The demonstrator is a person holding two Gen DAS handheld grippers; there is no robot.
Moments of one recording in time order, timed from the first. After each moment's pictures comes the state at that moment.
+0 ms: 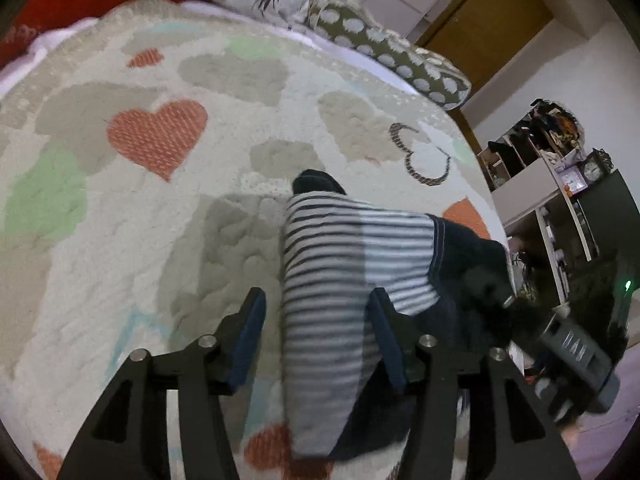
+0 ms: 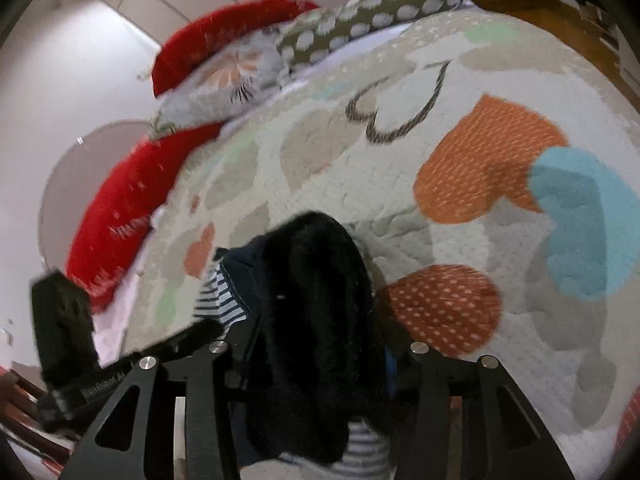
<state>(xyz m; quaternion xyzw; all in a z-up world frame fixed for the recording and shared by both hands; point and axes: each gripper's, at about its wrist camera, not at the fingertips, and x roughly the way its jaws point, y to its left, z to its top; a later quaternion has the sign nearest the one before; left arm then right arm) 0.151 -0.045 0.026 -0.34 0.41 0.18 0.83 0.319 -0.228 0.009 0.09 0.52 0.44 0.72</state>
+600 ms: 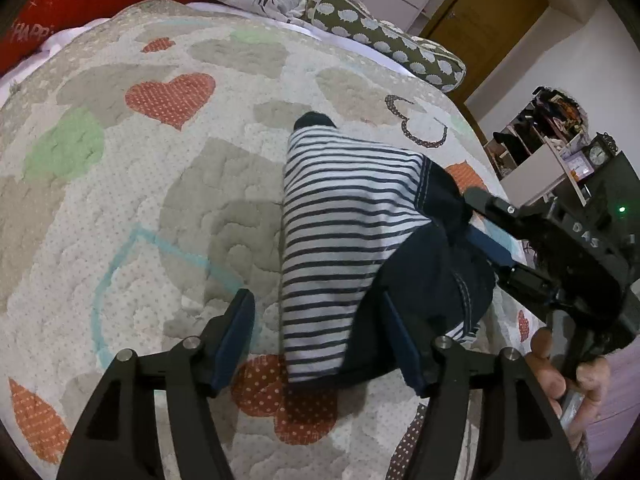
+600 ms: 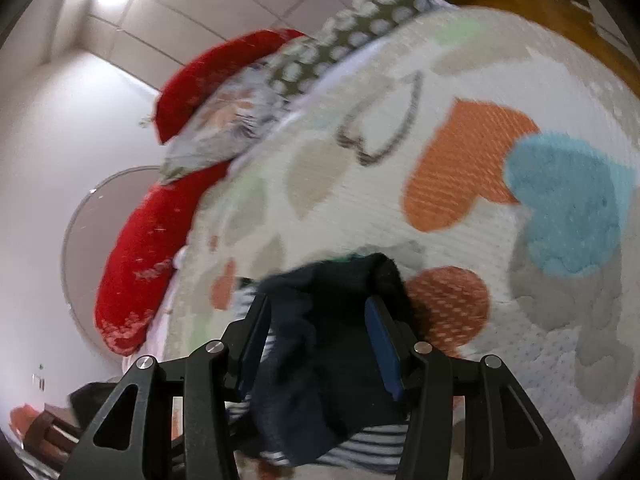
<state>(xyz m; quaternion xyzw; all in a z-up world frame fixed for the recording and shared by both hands) 0.129 -0.085 0.009 -0.32 0.42 0.19 0.83 0.324 -0.240 0.005 0.17 0.53 0.42 0.72</state>
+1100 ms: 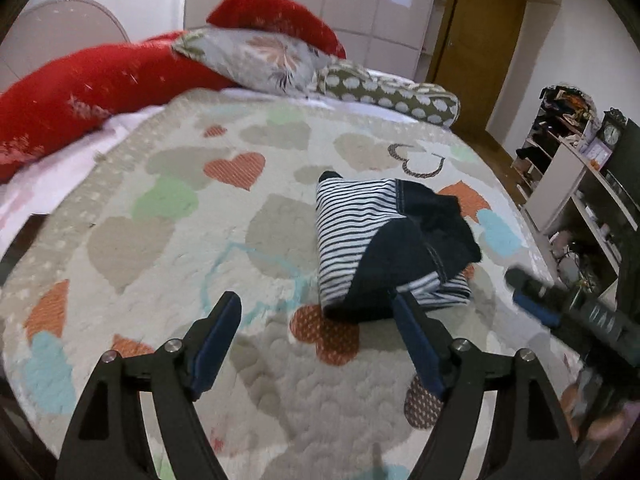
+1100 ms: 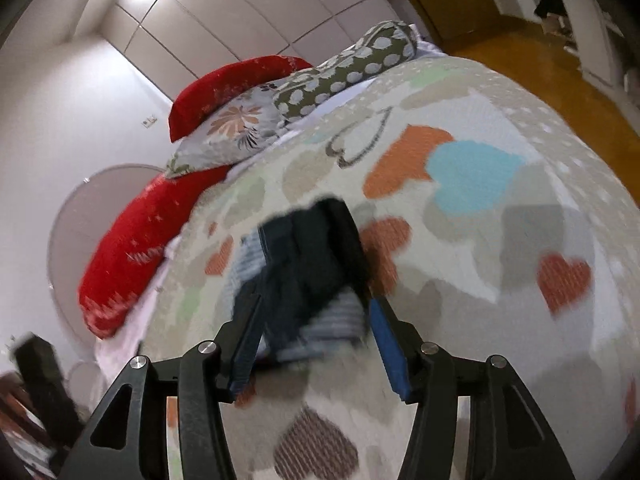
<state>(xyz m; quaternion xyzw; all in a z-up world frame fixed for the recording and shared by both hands) 0.056 -0.155 0.075 -0.19 0.36 0.29 0.87 0.235 -0.327 0.038 0.13 0.46 0.41 0.78</state>
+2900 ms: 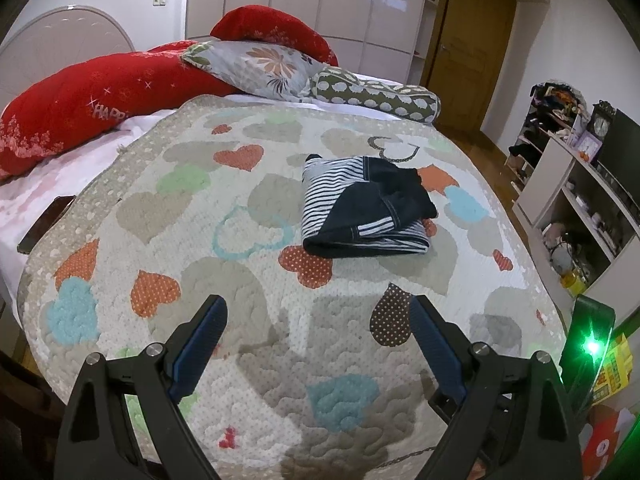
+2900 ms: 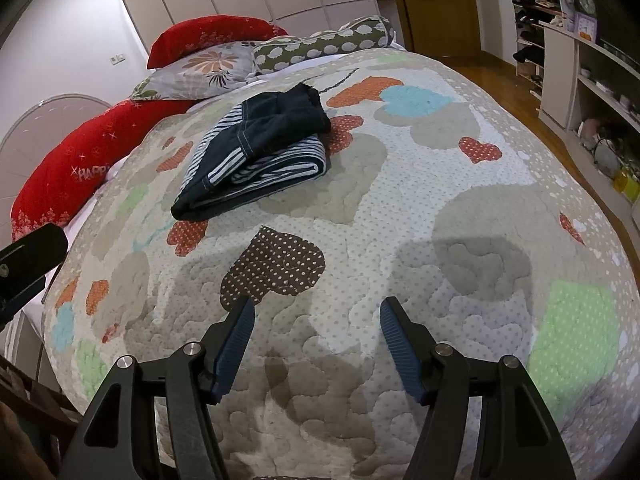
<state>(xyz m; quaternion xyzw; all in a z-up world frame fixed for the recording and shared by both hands) 0.003 -0.221 0.092 -0.18 0.35 0.29 0.87 0.109 -0.359 0.012 -0.02 0.46 0.32 0.83</state>
